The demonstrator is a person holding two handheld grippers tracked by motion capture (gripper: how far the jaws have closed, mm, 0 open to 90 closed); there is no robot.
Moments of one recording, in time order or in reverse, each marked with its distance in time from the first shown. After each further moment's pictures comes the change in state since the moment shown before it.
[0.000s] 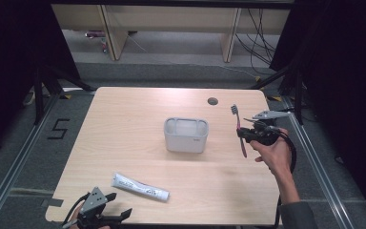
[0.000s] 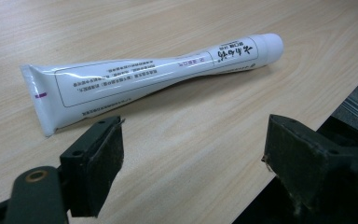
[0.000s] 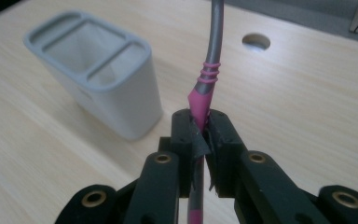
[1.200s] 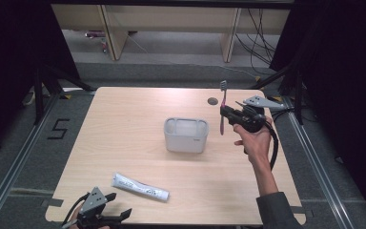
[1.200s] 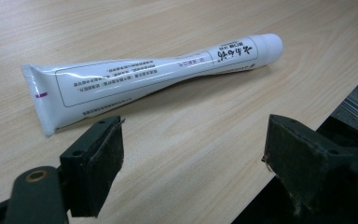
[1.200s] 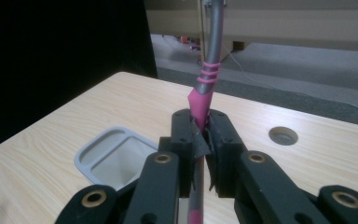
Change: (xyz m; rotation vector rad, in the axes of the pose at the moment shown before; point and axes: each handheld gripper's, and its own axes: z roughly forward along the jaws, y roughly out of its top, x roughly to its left) left arm 0.000 0.000 -0.001 0.000 0.000 -0.003; right arm 0.032 0.042 0.019 -0.315 0.075 0.074
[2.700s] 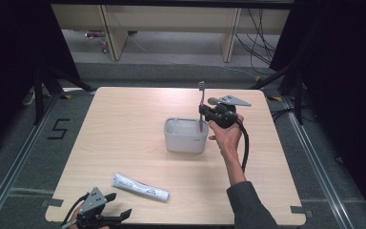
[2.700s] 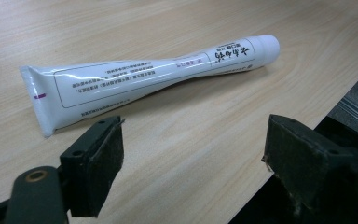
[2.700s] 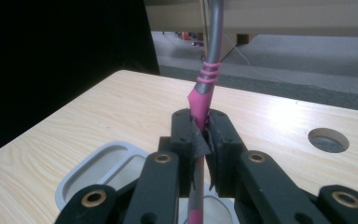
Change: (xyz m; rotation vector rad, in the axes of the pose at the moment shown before) left arm 0.000 0.000 -0.001 0.000 -0.006 0.003; right arm 0.017 -0.016 0.076 0.011 -0.004 0.036
